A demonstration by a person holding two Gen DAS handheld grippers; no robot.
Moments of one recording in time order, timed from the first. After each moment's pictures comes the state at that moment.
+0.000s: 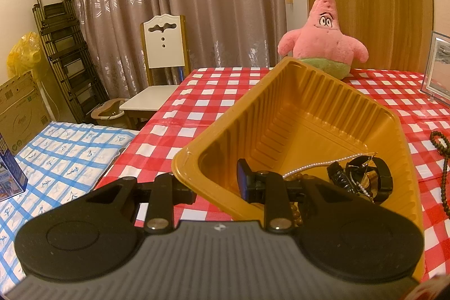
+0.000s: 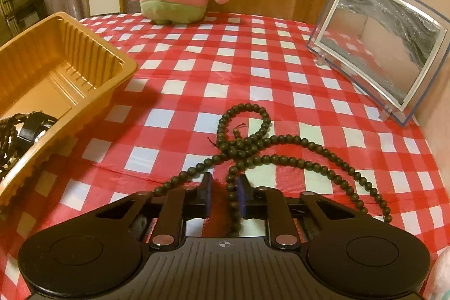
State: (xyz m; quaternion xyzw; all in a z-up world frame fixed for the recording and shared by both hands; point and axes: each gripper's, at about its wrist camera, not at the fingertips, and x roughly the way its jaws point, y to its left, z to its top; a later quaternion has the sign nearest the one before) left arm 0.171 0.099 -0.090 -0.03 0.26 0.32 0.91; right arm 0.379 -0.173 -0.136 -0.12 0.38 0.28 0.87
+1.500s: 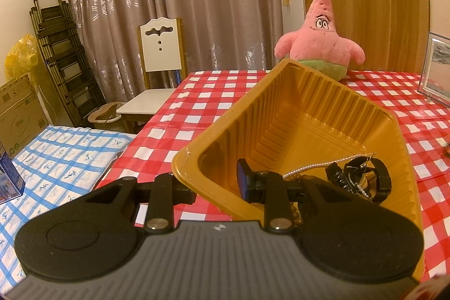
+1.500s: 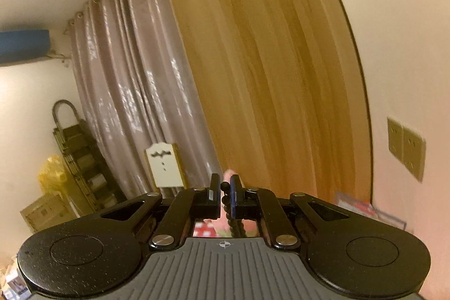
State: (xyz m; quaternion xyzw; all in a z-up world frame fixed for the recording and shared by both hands) left arm 0.176 0.101 -0.091 -0.03 0.26 0.31 0.91; right arm 0.341 -0.267 0.206 0.11 0.14 0.40 0.90
